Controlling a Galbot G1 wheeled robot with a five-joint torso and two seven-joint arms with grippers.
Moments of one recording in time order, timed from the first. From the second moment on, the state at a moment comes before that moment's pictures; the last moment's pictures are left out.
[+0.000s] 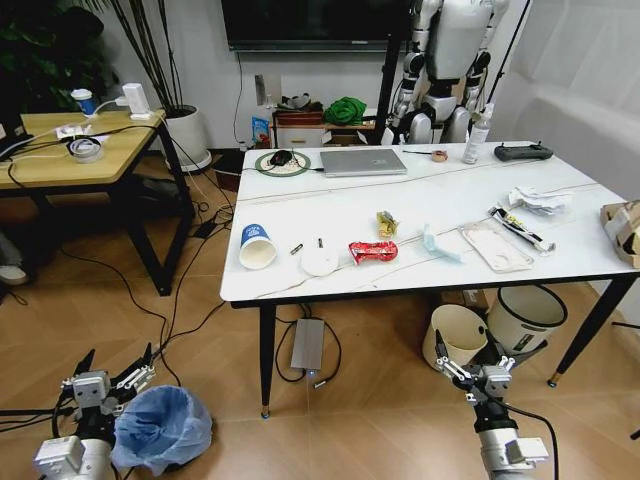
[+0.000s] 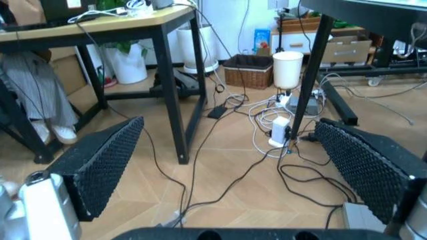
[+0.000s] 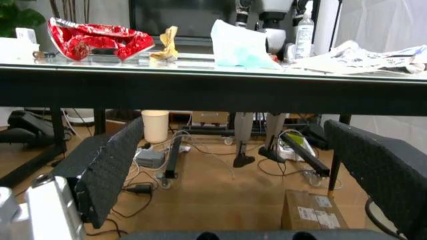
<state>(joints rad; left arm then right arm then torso) 1.85 -1.17 -0.80 -2.05 -0.38 -0.14 -0.20 -1.64 1.49 0.70 1.87 0.14 0.41 -0.18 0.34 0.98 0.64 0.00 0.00</state>
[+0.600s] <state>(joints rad) 1.85 -1.19 -0.80 -2.04 -0.42 -0.12 -0.21 -1.63 1.49 0.69 1.86 0.15 0.41 -0.18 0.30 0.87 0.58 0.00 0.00</state>
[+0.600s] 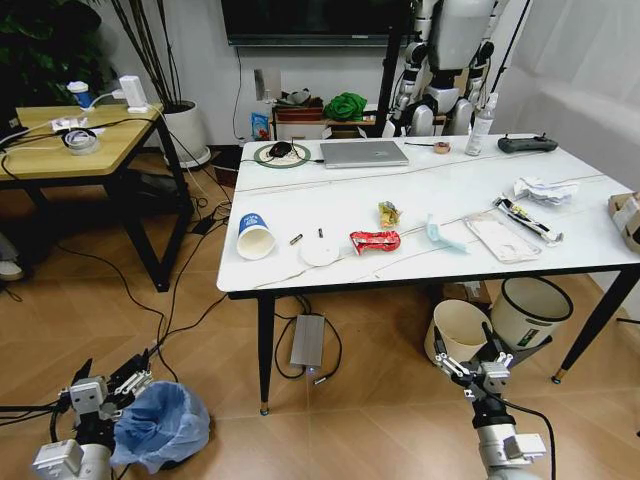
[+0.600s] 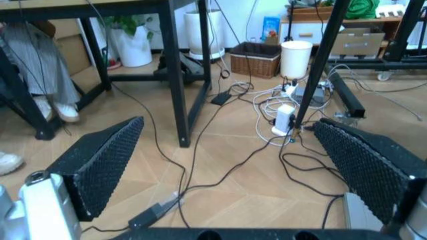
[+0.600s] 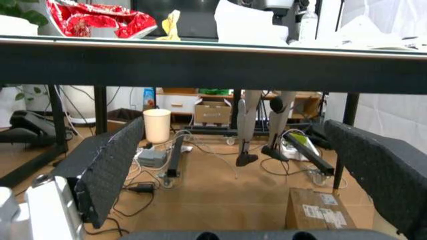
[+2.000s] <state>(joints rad) 1.87 -1.22 -0.80 -2.05 -0.42 -0.12 -0.22 -1.64 1.52 0.69 1.87 0.14 0.43 -0.18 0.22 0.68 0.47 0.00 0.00</state>
